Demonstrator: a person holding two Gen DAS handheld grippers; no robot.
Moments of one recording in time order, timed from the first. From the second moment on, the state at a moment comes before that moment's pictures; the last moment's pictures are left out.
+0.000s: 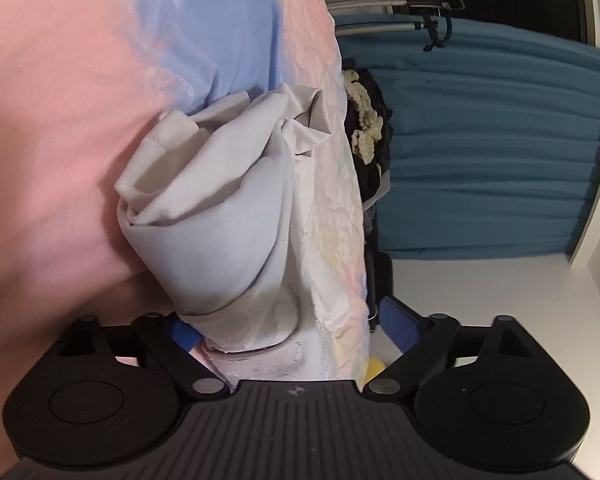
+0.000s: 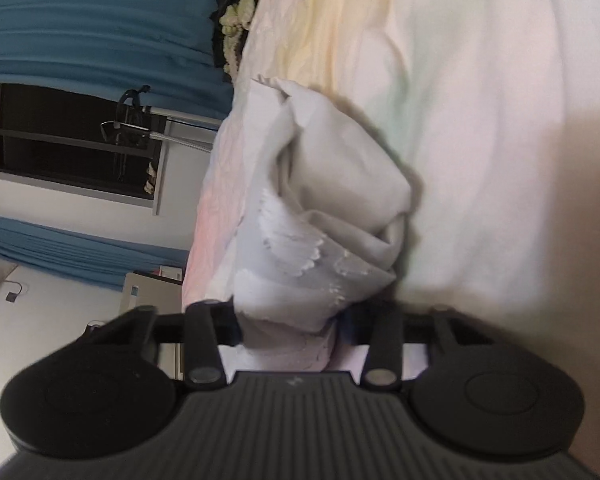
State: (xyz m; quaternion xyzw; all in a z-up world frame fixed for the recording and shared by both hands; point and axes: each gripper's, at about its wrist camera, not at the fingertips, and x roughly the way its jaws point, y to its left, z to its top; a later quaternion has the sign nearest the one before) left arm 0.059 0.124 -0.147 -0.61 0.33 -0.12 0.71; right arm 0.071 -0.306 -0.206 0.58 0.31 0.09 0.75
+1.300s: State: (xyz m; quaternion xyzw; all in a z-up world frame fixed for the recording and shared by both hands) left arm 0.231 -0.247 0.016 -0.40 0.34 -0.40 0.76; right arm 0.040 -0.609 -0.021 0.47 0.03 -0.01 0.88
